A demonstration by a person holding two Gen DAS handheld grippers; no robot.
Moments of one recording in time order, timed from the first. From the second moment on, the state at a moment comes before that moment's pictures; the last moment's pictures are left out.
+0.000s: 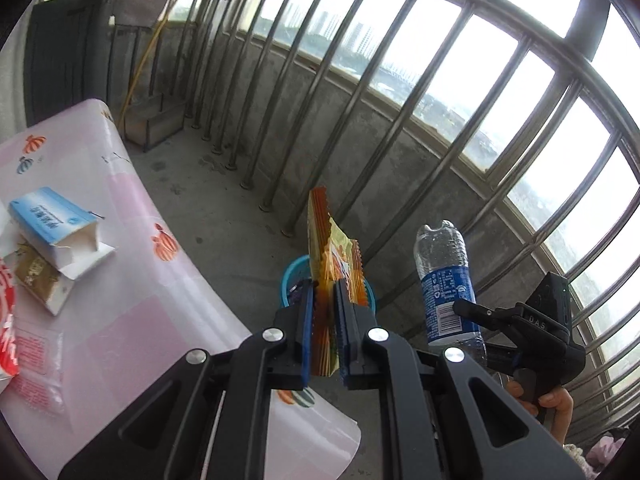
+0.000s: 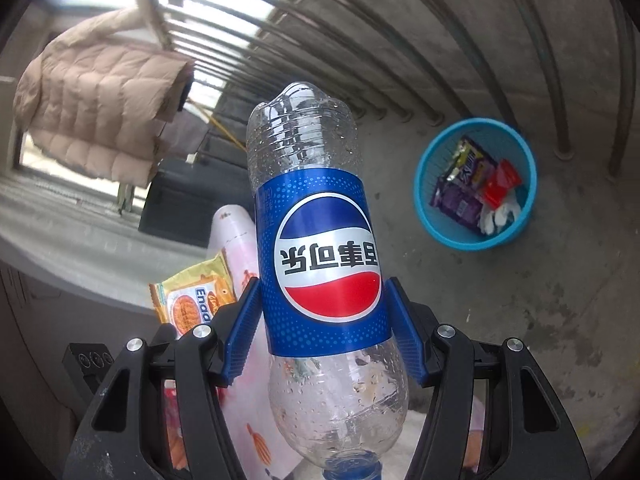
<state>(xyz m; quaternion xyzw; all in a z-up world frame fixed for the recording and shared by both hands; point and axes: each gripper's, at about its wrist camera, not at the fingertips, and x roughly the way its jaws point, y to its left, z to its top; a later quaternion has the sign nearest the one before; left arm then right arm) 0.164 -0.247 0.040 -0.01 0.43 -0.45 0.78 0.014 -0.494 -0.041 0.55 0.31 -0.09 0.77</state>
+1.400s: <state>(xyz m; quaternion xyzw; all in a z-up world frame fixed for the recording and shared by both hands) 0.168 -0.231 0.040 0.06 0.38 -0.38 0.84 0.074 -0.538 -0.080 0.52 0.32 -0.16 0.78</state>
